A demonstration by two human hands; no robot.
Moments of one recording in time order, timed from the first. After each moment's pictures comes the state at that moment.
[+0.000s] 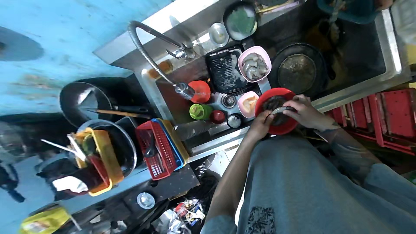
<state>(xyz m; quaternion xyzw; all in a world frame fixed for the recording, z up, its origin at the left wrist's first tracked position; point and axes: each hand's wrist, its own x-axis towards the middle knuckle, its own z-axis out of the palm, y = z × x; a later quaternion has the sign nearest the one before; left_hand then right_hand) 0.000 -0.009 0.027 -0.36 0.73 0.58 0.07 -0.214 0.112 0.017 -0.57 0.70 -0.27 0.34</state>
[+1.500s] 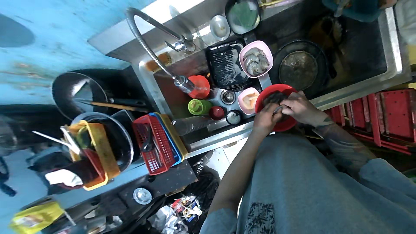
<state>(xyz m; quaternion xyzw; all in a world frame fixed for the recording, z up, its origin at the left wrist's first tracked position) -0.019 0.005 0.010 -0.31 0.85 0.42 -0.04 -0.205 0.092 0.015 -0.63 0.69 -0.19 0.30</state>
